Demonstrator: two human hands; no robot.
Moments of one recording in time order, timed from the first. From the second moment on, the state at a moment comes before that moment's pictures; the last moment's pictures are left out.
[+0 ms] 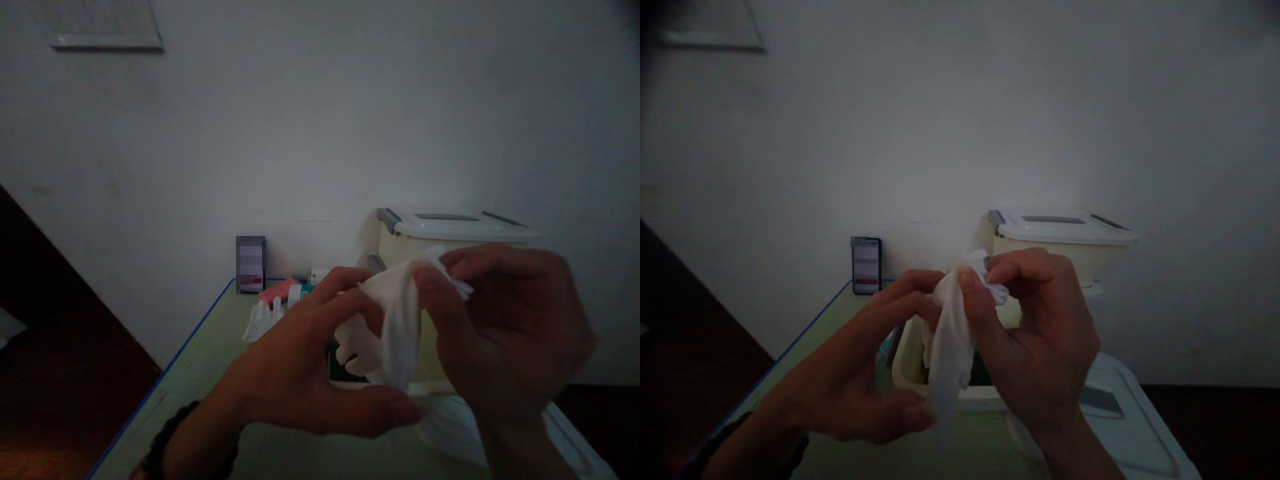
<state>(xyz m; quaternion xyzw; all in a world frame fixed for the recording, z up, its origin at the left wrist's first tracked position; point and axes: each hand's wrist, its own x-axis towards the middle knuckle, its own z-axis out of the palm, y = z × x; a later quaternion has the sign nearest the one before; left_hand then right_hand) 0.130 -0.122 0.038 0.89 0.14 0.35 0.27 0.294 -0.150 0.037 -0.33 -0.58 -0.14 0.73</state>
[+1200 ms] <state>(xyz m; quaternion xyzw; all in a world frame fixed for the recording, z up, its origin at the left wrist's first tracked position) 0.137 -0.084 0.010 0.64 0.15 0.25 0.71 0.305 -0.137 0.035 -0.44 -0.56 0.07 0.70</state>
